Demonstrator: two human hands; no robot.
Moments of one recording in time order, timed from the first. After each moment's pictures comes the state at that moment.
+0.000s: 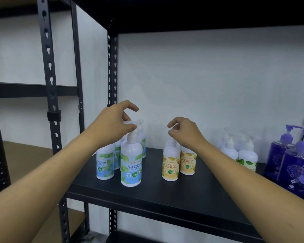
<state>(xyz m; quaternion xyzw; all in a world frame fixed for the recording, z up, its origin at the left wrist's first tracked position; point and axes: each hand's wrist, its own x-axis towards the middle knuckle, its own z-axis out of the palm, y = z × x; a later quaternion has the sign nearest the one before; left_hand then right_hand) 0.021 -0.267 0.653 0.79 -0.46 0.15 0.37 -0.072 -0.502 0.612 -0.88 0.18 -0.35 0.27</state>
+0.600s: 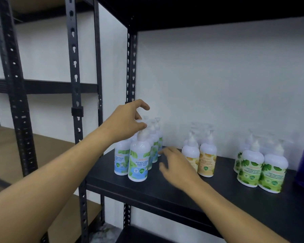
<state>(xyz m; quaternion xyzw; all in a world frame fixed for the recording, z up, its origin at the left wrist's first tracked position) 0.044 -0.259 0.648 0.81 -0.45 0.15 0.36 -0.053 -0.430 0.524 -0.95 0.08 -0.27 0.16</state>
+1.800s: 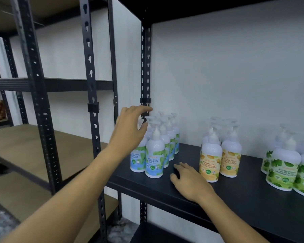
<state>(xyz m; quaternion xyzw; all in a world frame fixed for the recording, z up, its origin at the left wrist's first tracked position) 0.086 -0.256 0.589 0.75 -0.42 0.34 0.37 -0.028 -0.436 0.470 -0.97 0.16 -0.10 0.16</state>
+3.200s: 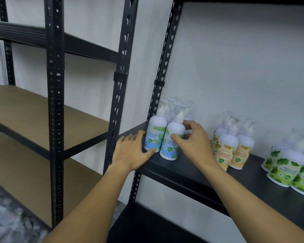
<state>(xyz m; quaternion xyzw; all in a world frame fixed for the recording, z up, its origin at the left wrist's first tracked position) 0.114 -0.218 0.457 0.89 -0.33 0.19 0.25 0.000 -0.380 0.519 -0.85 0.11 -0.39 0.33</state>
